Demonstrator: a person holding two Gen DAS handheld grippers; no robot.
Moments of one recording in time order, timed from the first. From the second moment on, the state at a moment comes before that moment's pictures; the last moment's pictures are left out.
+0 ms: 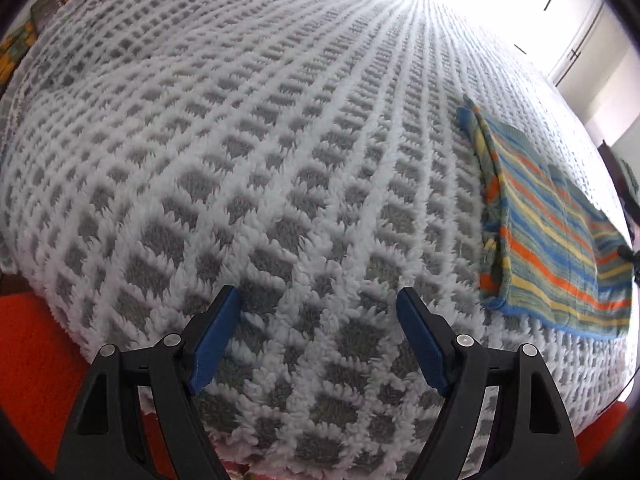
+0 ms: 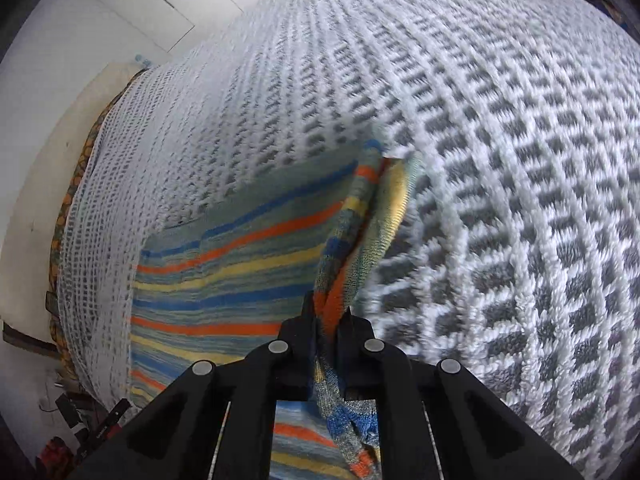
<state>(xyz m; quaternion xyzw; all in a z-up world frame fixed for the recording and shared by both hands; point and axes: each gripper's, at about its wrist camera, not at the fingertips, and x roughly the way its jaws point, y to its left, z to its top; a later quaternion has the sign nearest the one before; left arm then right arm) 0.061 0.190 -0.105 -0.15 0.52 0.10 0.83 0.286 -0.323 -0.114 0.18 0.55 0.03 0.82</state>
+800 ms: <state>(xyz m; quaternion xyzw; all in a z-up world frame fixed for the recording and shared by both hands) 0.063 0.215 -0.105 -0.21 0.52 0.06 0.83 0.312 0.014 -0.139 0.12 0.64 0.23 0.72</state>
